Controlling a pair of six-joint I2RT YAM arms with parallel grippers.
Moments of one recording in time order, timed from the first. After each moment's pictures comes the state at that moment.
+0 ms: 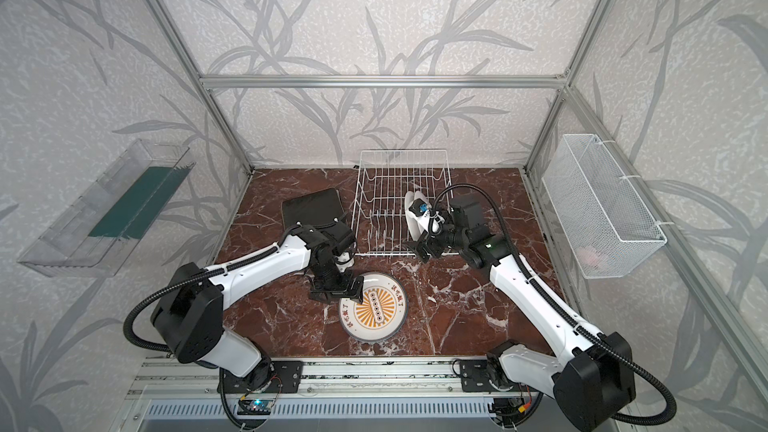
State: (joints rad) left arm -0.66 1.57 1.10 -1.10 0.33 -0.53; right arm 0.44 1.17 0.96 -0.37 -0.41 -0.42
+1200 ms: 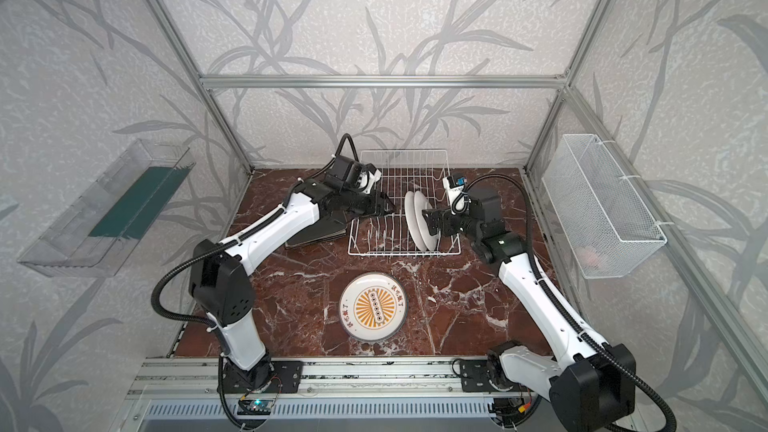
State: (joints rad) left arm -0.55 1.84 1.67 -0.64 0.45 -0.53; right arm 0.31 1.15 0.98 -0.31 -0.21 0.08
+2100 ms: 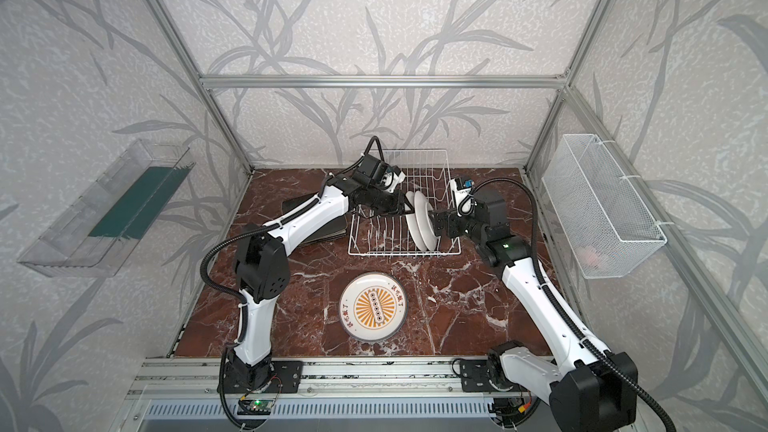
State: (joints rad) left arm -0.60 2.09 1.90 -0.67 0.52 -0.55; right arm 0.27 1.12 0.95 -0.30 -0.20 0.09
